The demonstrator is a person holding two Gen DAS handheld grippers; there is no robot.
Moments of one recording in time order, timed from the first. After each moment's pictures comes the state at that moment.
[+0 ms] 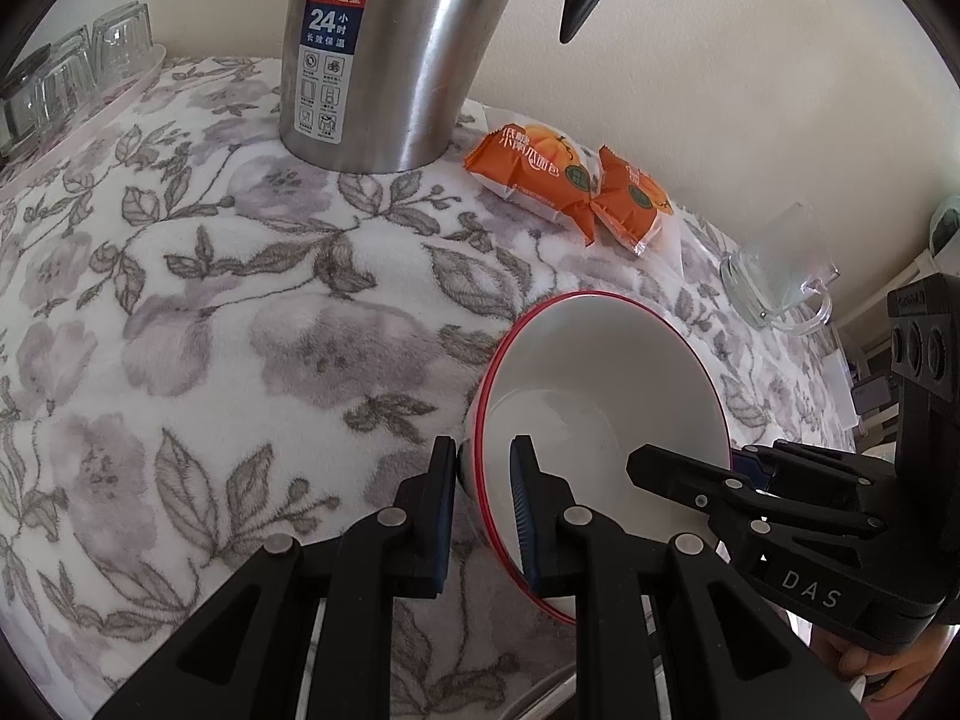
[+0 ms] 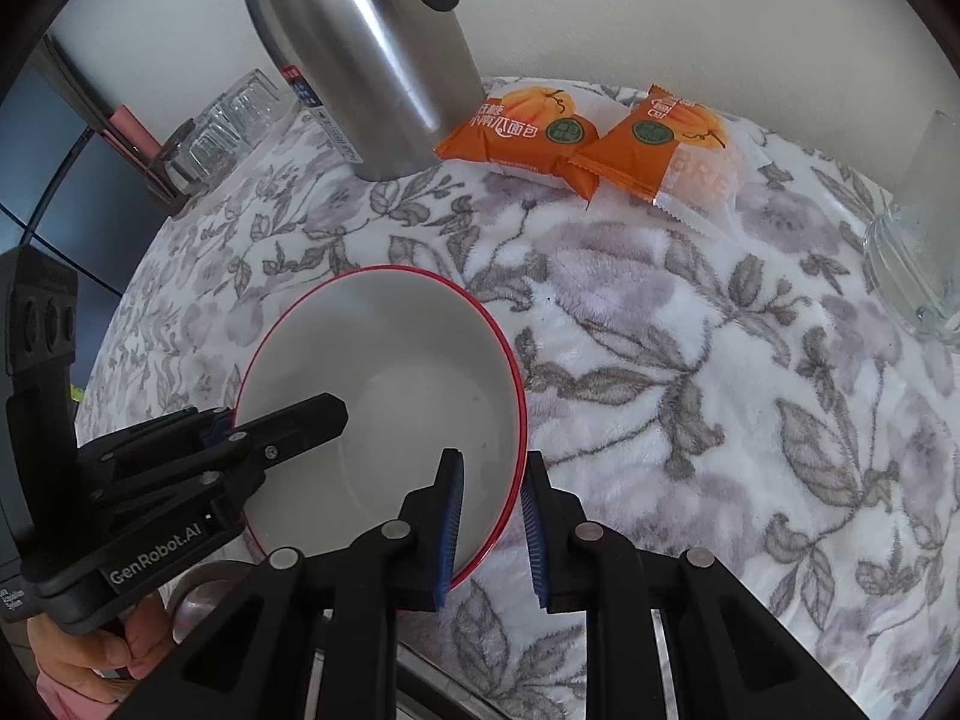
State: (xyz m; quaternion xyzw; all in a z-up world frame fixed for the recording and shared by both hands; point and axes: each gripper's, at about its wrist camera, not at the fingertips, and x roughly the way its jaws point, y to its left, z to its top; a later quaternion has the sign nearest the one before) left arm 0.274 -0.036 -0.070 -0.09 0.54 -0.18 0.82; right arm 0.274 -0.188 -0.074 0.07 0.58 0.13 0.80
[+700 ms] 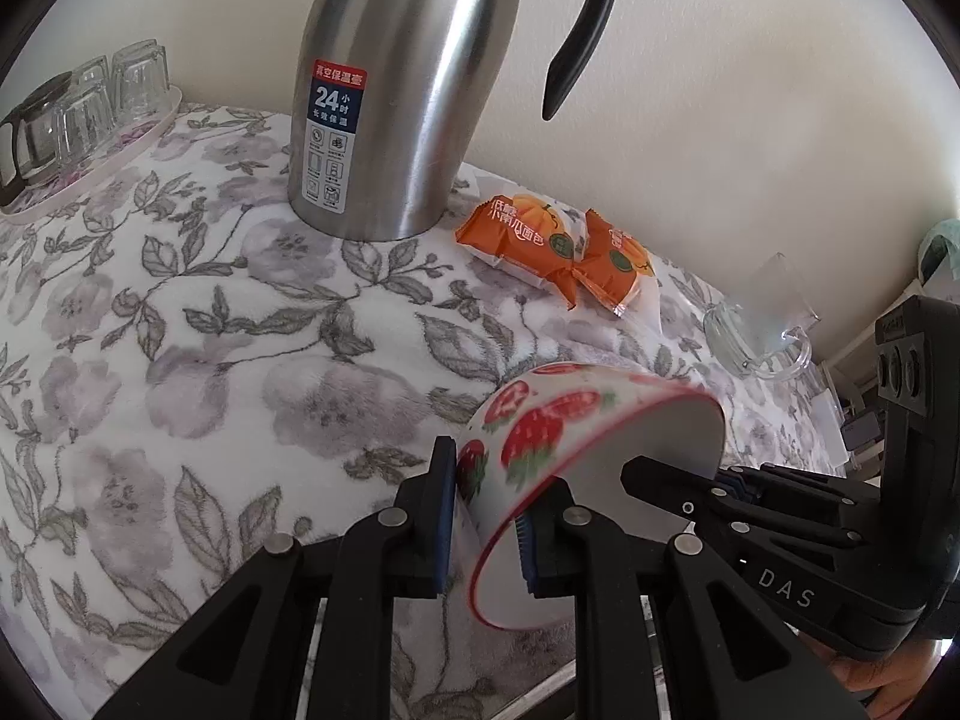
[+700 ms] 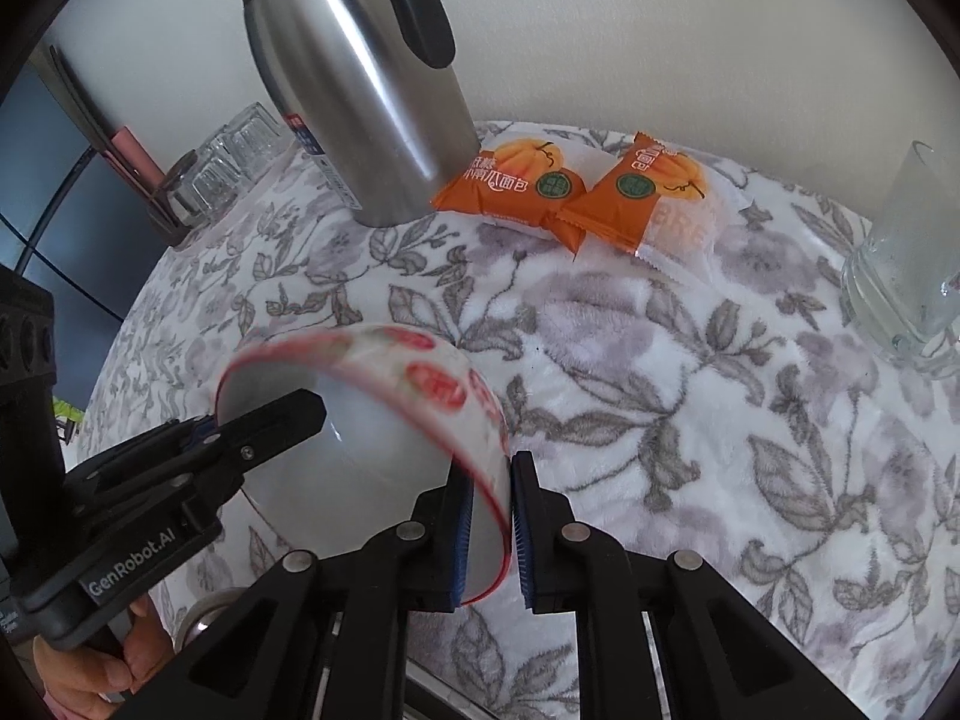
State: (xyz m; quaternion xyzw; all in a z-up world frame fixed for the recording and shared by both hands) left arm 0.273 -0.035 -0.044 -0.10 0.49 -0.17 0.85; right arm 0.277 -0.191 -0.059 0.07 0.54 0.13 0.83
